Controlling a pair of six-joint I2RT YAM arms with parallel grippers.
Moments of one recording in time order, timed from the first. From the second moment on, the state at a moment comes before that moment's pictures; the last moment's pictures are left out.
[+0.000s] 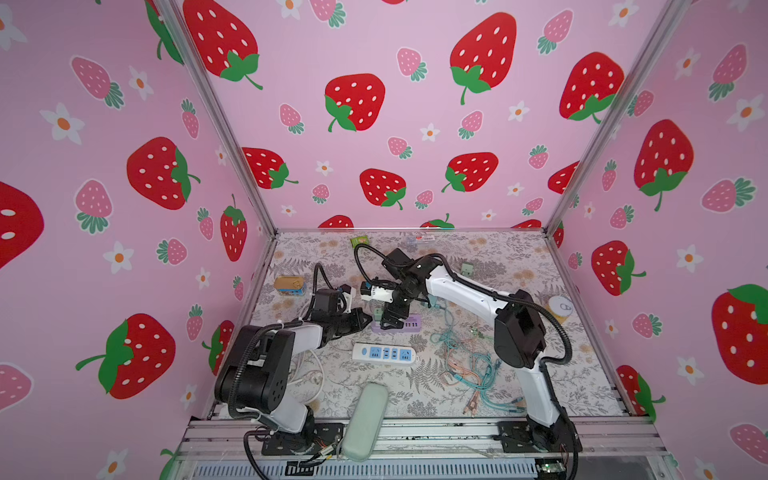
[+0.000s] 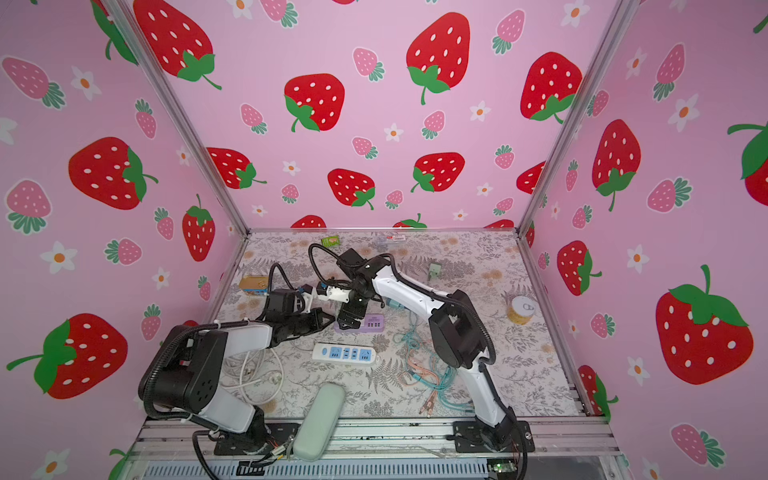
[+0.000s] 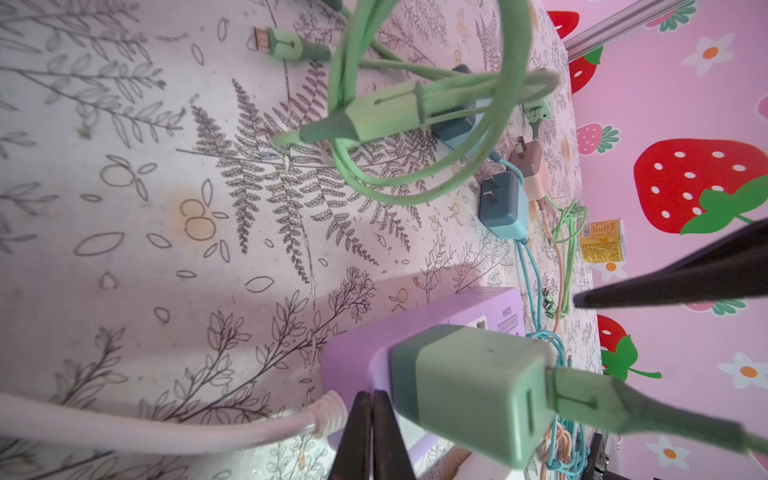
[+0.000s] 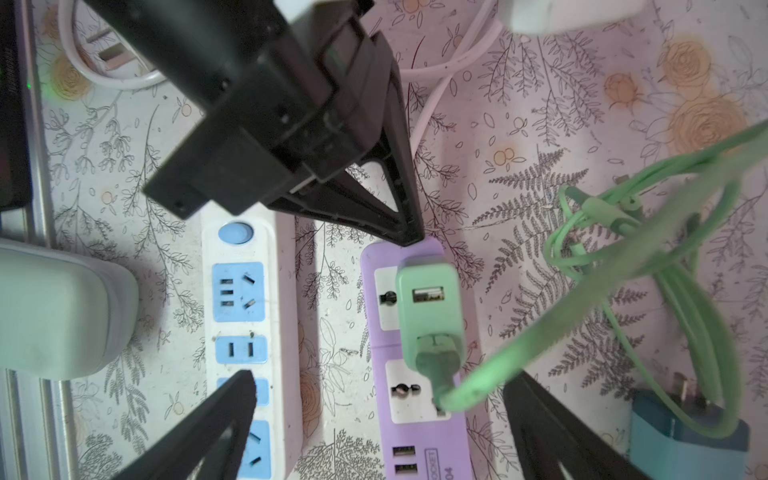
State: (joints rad) left arm -0.16 1.58 0.57 0.18 0.61 -0.45; right arm 0.91 2.14 1.89 -0.95 -0.35 -0.57
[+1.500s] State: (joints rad) left arm -0.17 1.13 0.52 -0.01 0.53 -0.48; right arm 0.69 1.83 1.30 -0.39 -0.15 -0.34
